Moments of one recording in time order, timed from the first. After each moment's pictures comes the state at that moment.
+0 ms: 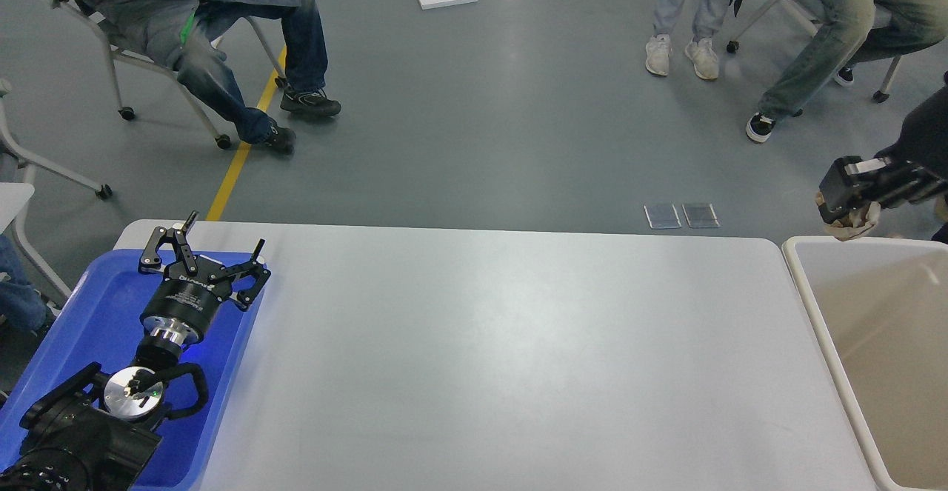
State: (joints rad) left arm -0.51 0.28 -1.02 -0.35 -0.22 -0.79 -0.19; right arm 2.27 -0.68 -1.22 1.20 -0.73 0.77 0.35
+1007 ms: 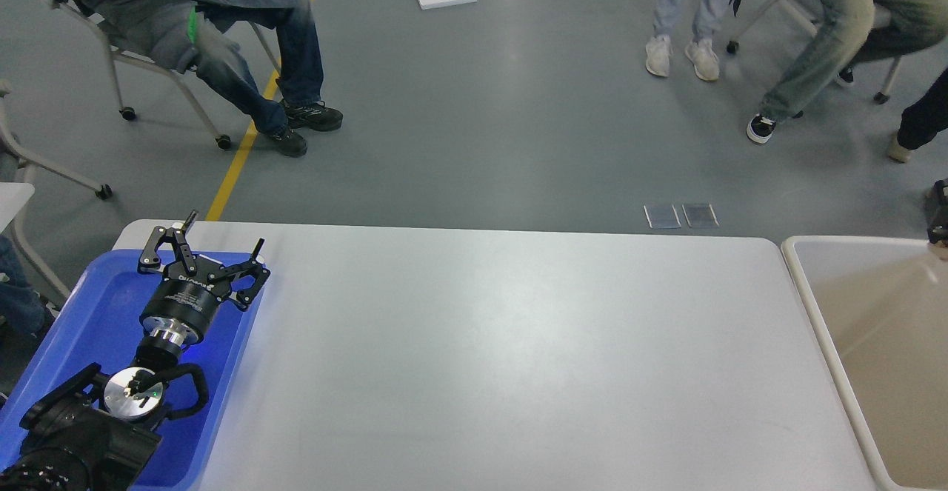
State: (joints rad) left arm -0.51 0.28 -1.02 -0.35 -0.22 -0.79 -0.19; right arm 1.83 -0.77 -1.22 0.77 -0.76 0.76 0.34
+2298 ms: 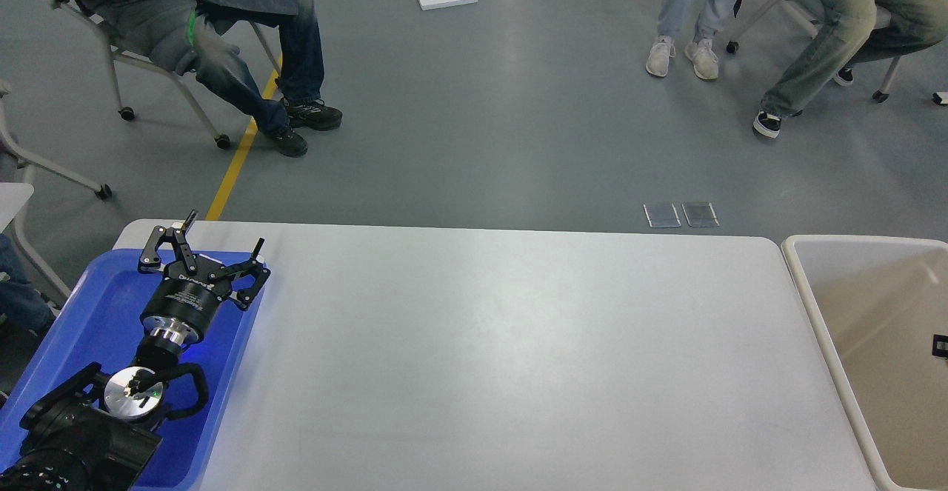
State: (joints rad) left arm -0.51 0.28 -1.02 -0.35 -0.22 -0.79 -0.19; right arm 0.78 -0.55 -0.81 -0.02 -0.62 0.30 0.32
